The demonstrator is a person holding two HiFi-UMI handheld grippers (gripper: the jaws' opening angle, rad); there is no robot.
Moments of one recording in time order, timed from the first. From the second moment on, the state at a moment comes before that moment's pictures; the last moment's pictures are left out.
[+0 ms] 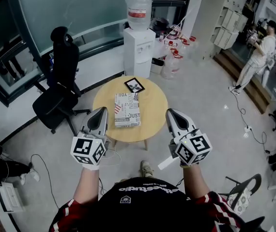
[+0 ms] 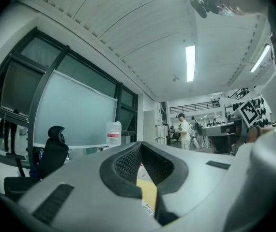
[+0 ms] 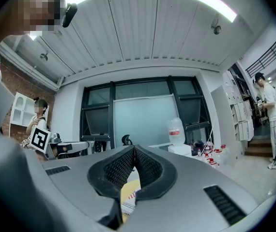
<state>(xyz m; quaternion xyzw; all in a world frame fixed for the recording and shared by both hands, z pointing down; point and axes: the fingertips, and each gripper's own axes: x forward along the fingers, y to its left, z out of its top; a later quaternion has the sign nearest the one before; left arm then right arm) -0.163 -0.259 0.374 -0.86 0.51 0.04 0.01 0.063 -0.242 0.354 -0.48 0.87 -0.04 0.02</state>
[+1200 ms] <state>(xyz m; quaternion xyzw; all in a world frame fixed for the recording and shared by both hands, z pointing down) -0.168 -0.246 0.379 -0.86 0.51 0.04 0.00 0.070 -0.224 0.359 -0.51 0.86 -0.02 0.00</state>
